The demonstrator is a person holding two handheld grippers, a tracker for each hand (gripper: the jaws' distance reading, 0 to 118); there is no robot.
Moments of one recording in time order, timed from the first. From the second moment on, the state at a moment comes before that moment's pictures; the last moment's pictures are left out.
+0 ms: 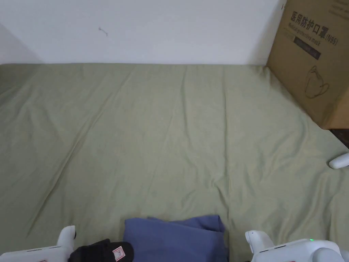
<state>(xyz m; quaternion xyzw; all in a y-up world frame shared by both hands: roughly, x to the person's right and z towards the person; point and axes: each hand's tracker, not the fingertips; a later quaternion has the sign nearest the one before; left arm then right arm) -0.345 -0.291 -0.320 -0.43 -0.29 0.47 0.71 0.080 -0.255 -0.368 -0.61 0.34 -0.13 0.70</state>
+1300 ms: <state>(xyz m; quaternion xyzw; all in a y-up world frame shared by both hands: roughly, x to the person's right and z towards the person) -0.531 -0.178 -0.354 -0.49 0.01 0.09 0.87 0.064 -0.149 -0.372 -0.51 0.31 -0.06 0.80</state>
